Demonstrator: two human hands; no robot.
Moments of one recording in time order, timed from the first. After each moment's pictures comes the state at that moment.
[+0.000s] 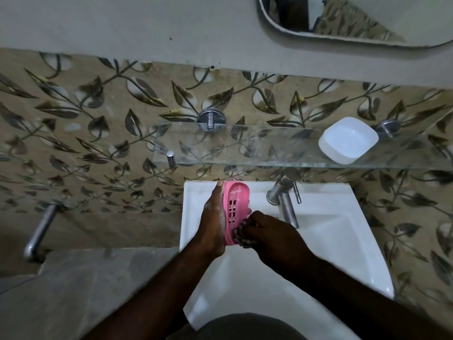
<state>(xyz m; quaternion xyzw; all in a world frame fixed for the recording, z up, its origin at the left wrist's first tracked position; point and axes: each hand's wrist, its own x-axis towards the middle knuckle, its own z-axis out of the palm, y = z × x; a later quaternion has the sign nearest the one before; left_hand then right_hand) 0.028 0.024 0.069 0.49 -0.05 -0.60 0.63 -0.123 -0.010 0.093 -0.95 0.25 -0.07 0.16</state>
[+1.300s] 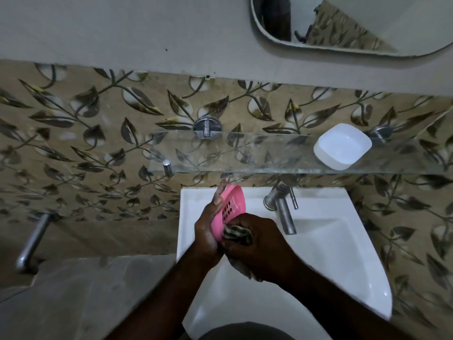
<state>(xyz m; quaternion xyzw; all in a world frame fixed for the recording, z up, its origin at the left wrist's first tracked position) 0.023 0.033 0.082 0.36 -0.07 -0.59 0.72 -0.094 0.004 0.116 -0.79 0.36 -0.18 0.45</state>
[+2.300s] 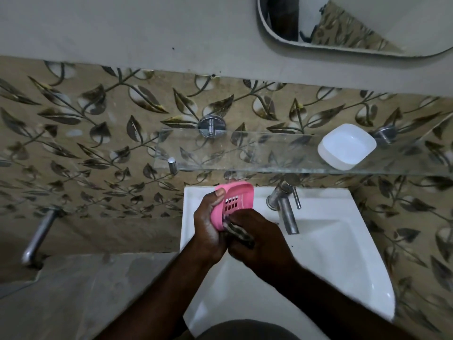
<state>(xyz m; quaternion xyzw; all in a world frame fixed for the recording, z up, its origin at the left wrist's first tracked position) 0.029 0.034 0.099 0.32 -0.07 -0.60 0.73 -0.095 0.010 0.107 -0.86 0.32 -0.25 0.32</state>
